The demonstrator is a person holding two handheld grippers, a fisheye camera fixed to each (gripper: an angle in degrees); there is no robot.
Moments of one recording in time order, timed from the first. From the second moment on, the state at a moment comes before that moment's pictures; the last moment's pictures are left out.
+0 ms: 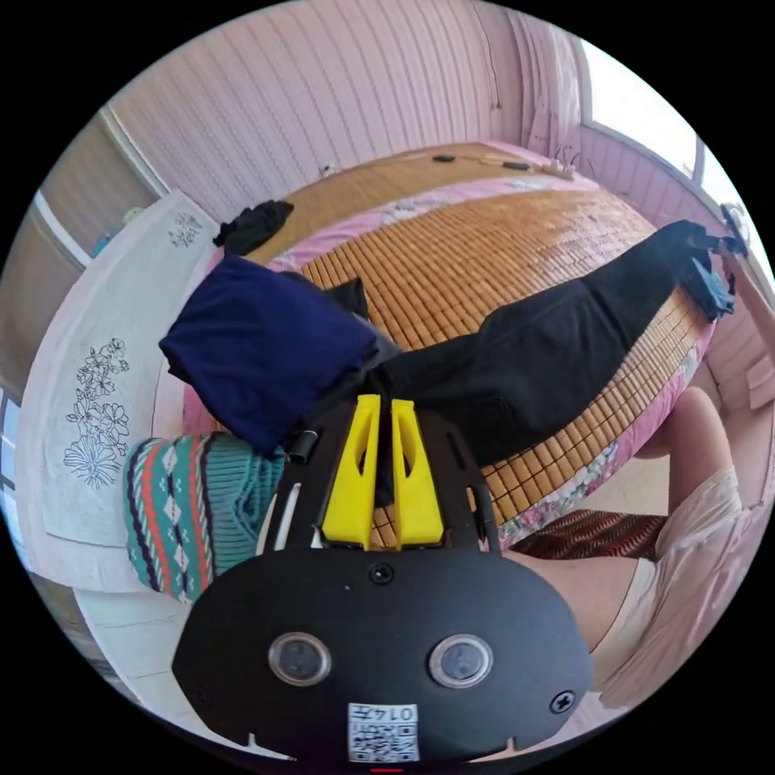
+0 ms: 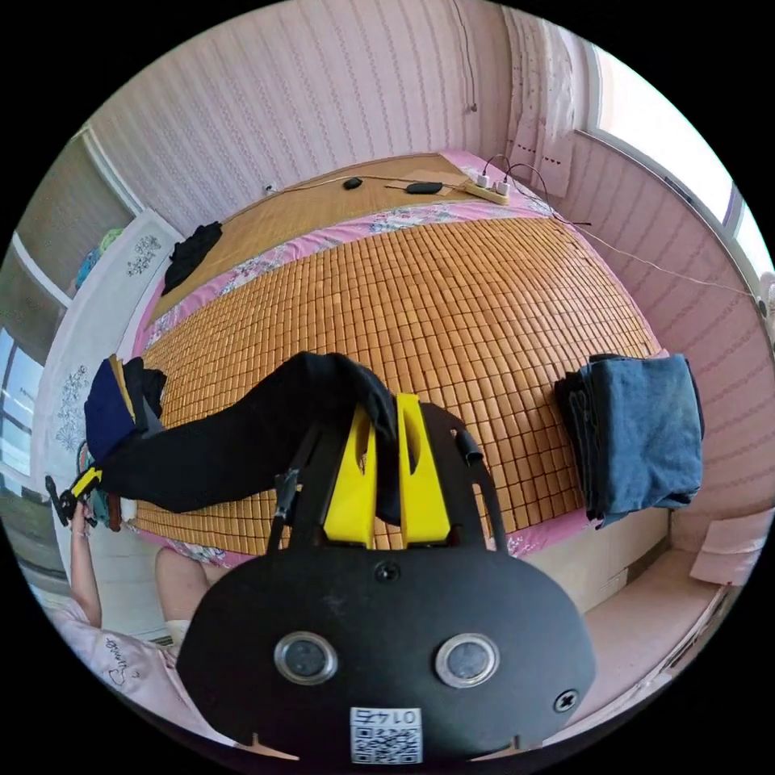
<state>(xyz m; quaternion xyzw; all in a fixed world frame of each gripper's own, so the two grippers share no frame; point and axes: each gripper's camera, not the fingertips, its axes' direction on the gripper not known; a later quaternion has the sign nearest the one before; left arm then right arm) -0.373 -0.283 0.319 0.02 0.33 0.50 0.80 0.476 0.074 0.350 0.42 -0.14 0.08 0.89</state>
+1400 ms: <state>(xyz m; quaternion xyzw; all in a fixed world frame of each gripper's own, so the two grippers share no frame) -0.498 -0.104 0.405 -0.14 0.44 0.41 0.78 0.293 0.223 0.482 0.53 -0.18 -0.22 0.80</state>
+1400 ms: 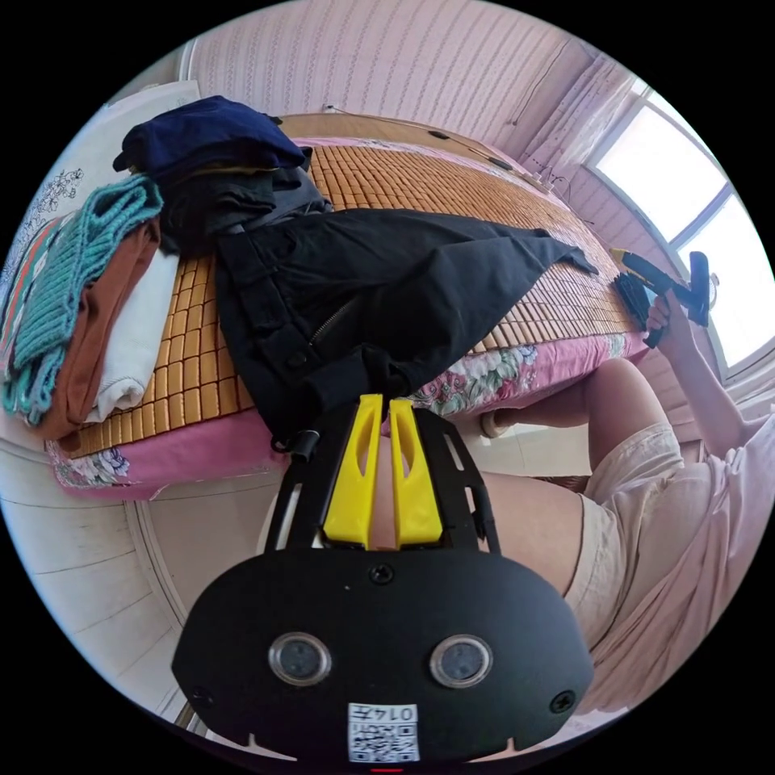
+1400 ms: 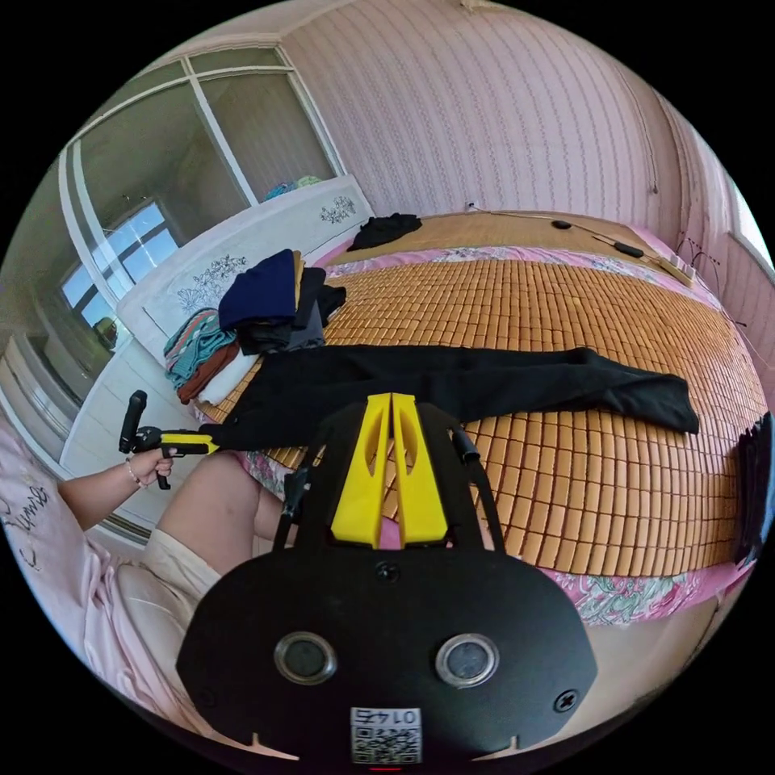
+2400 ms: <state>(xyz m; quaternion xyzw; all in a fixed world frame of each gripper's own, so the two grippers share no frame) -0.520 -0.094 0.367 -0.10 0.42 0.46 0.77 0.416 0.068 0.487 0.41 -0.18 0.04 0.89</state>
